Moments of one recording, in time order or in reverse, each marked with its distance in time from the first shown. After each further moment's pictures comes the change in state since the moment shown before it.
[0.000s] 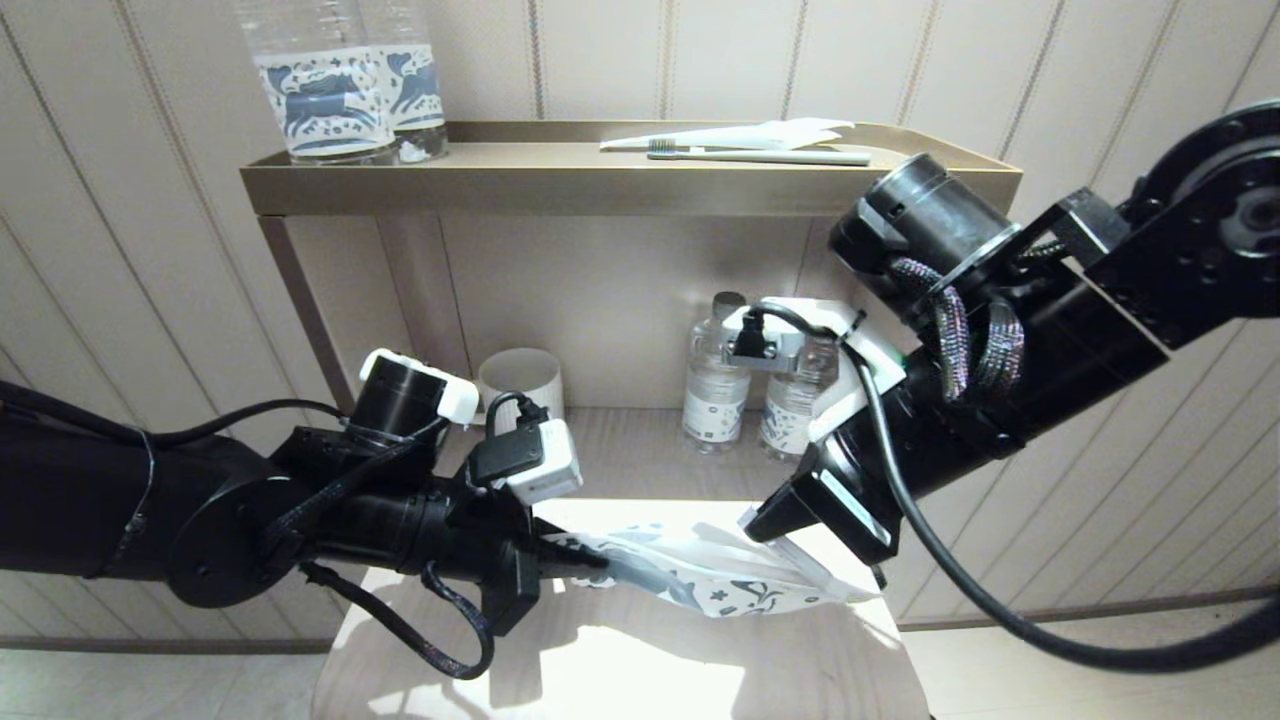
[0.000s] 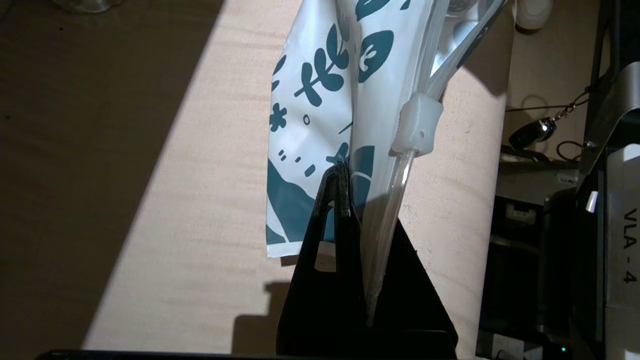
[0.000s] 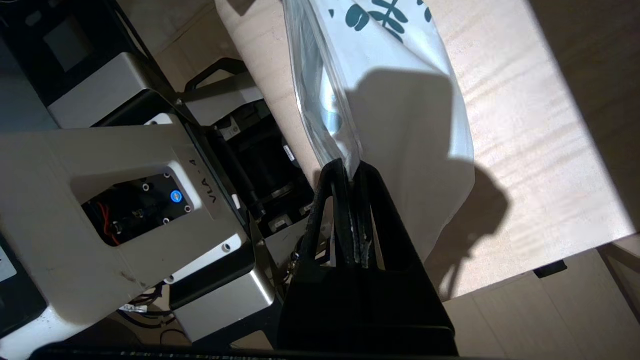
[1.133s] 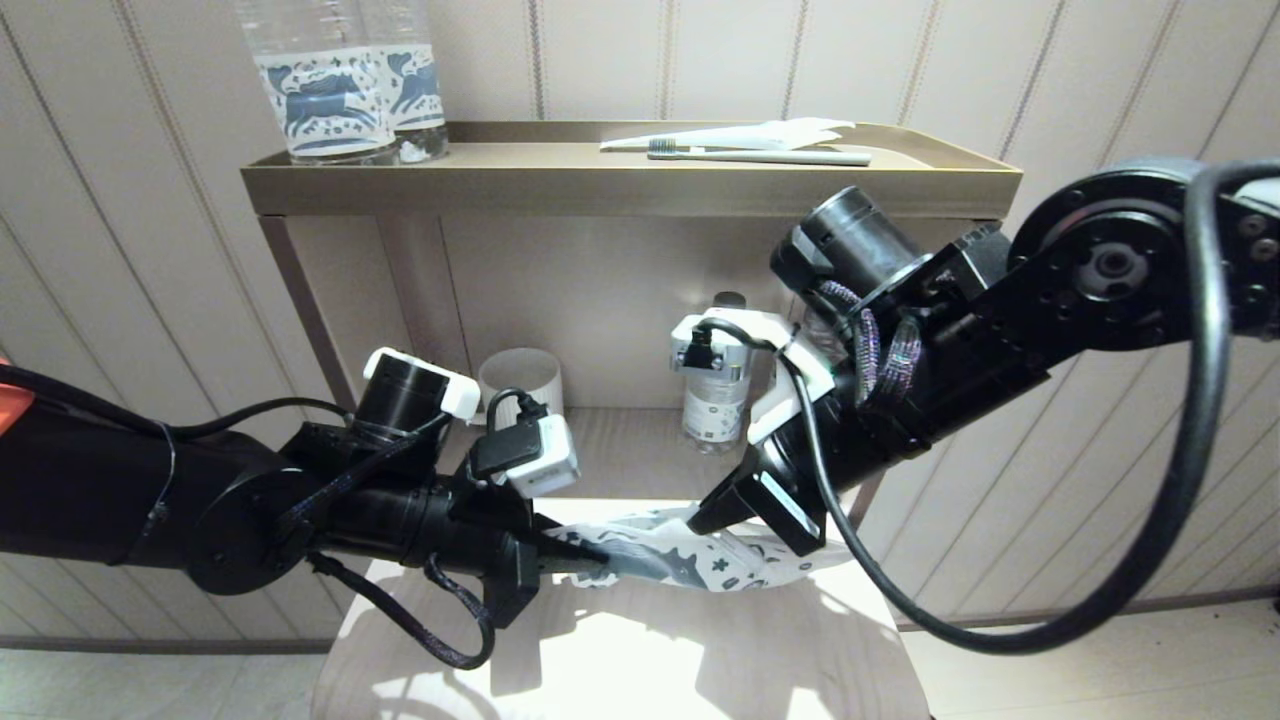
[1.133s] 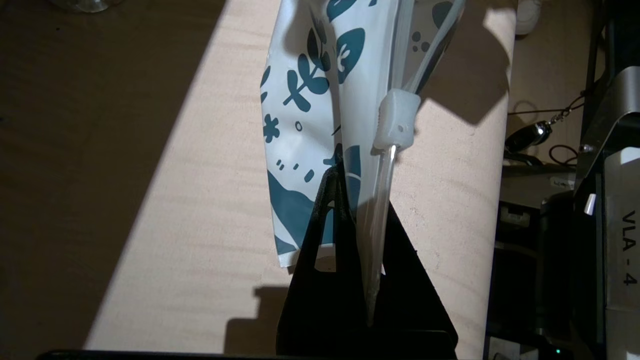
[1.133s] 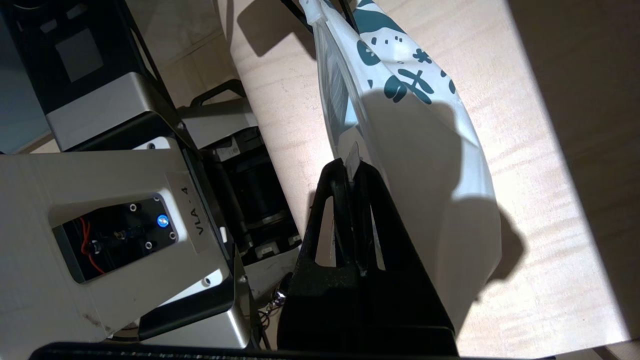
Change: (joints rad) left arm 0.015 0.023 -0.017 0.001 -0.035 0.002; right arm 0.001 0.081 0.001 -0.131 0.084 -0.083
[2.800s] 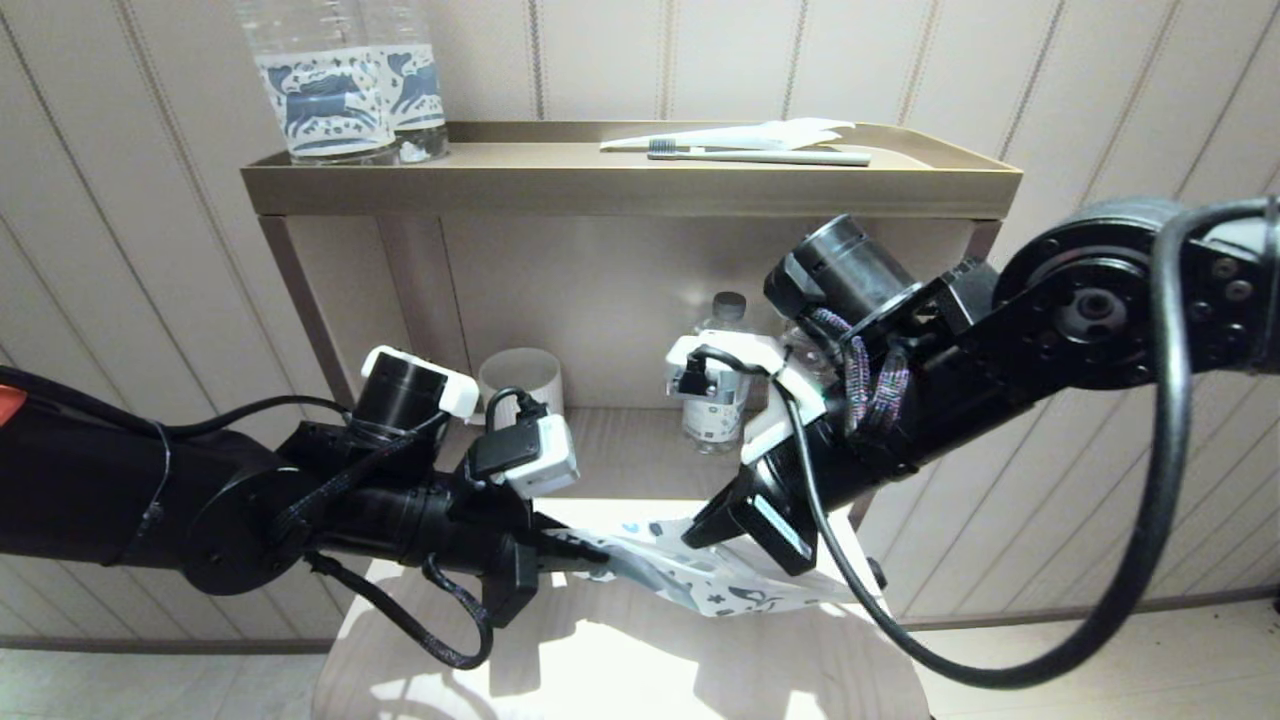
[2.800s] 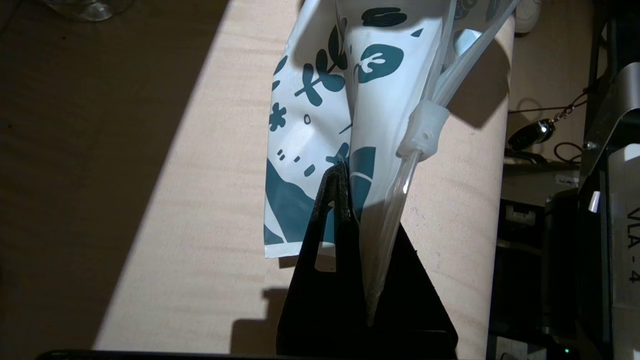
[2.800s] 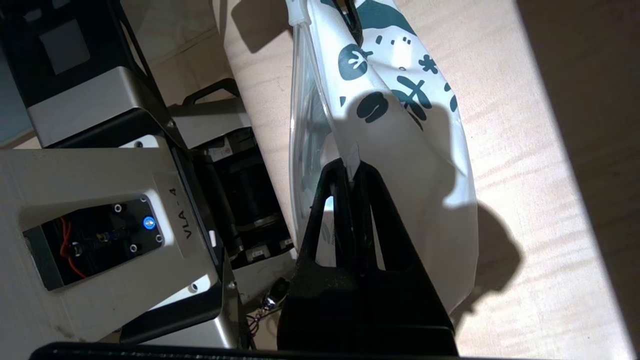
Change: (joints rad) left arm 0.000 -0.005 0.000 0.000 0.000 0.018; right arm 0.006 -0.012 0.096 -0.092 -0.005 -0.023
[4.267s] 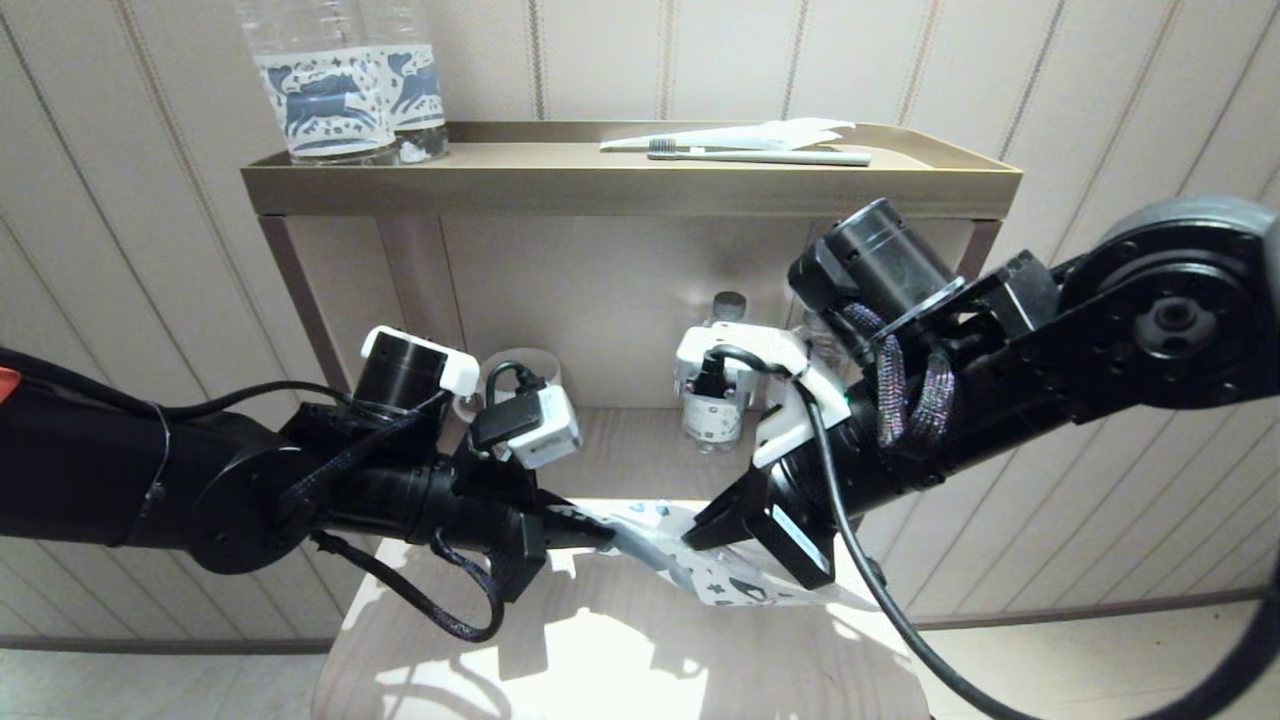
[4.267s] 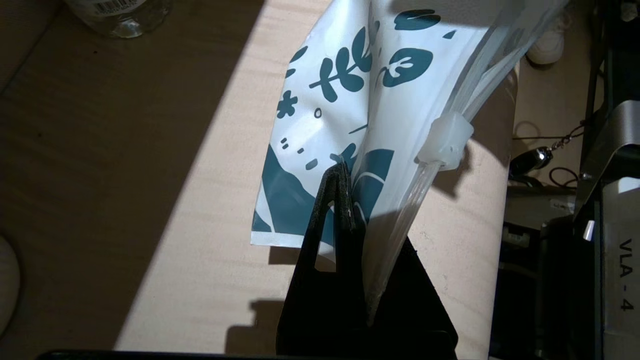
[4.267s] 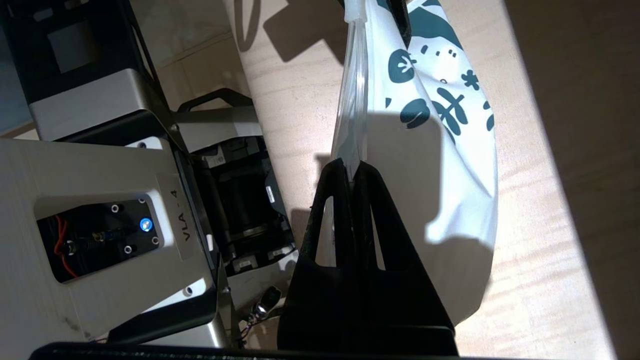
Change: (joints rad) left arm 0.005 0.003 -0.050 0.002 -0.004 -0.074; right arm 0.024 -0.059 0.060 -0.064 -0.002 -0.023
